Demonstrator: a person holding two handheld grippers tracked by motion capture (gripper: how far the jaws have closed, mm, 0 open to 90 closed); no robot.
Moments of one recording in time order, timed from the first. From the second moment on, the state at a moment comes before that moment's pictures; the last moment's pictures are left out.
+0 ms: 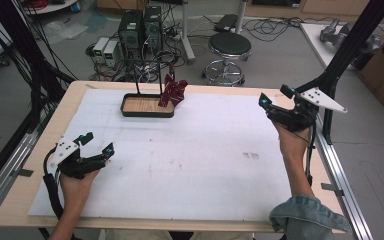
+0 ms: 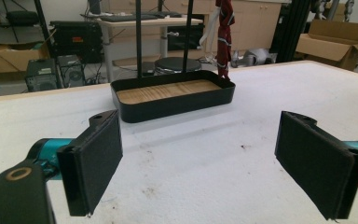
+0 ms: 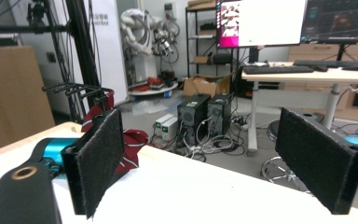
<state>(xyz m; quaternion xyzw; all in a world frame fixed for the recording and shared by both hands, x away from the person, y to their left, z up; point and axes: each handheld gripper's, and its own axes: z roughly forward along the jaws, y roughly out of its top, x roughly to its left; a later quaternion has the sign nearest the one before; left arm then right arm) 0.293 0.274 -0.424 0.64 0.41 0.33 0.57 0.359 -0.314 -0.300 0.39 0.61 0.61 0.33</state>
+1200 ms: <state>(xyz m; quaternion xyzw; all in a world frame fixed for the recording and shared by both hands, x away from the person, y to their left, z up) 0.292 0.275 -0.424 0.64 0.41 0.34 0.56 0.272 -0.340 -0.420 0.42 0.58 0.60 0.36</state>
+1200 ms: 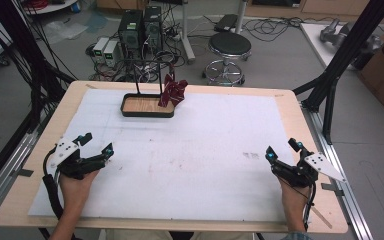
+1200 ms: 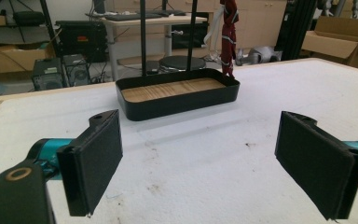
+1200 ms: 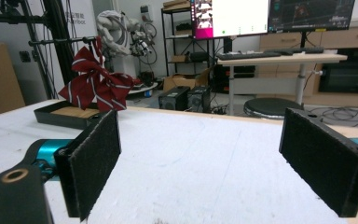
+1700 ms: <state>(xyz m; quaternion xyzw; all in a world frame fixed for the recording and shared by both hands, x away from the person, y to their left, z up) 0.292 0.274 -0.424 0.64 0.41 0.33 0.56 0.265 -0.329 -0.439 0.43 0.61 0.57 0.34</state>
